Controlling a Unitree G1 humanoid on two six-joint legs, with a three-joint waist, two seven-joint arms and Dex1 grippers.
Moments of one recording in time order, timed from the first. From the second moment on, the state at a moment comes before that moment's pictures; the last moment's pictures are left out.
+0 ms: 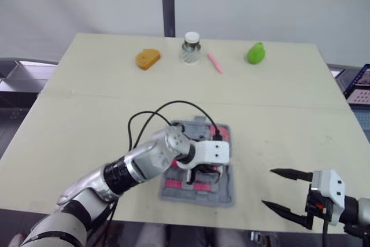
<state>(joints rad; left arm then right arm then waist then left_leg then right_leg) -0.80 0.41 -0.83 -0.26 0.01 0.89 -0.89 0.55 -0.78 -0.41 -0.47 0.48 0.12 1.13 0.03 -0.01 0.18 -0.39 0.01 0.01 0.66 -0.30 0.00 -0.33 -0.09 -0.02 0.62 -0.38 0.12</state>
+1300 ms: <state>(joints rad) -0.83 0.30 -0.93 -0.14 0.08 0.96 -0.89 0.59 -0.75 -0.40 -0.50 0.46 0.11 1.08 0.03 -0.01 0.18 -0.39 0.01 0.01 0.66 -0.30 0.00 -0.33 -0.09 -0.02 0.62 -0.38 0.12</state>
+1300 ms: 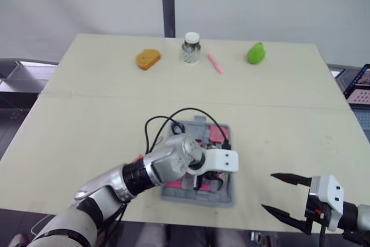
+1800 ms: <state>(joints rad) -0.83 0.27 -0.93 -0.11 0.08 0.97 -0.89 0.61 -0.74 -0.40 -0.52 0.46 0.11 1.08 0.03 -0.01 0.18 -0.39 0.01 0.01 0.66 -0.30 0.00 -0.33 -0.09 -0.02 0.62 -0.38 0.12</state>
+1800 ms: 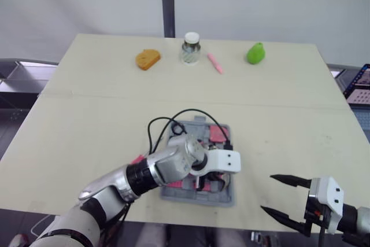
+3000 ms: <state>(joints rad) -0.47 0.34 -0.34 -0.24 -0.21 0.74 -0.86 0.53 -0.74 -0.36 -0.51 0.46 0.13 1.07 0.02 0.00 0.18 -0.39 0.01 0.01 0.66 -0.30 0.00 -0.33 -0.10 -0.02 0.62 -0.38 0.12</state>
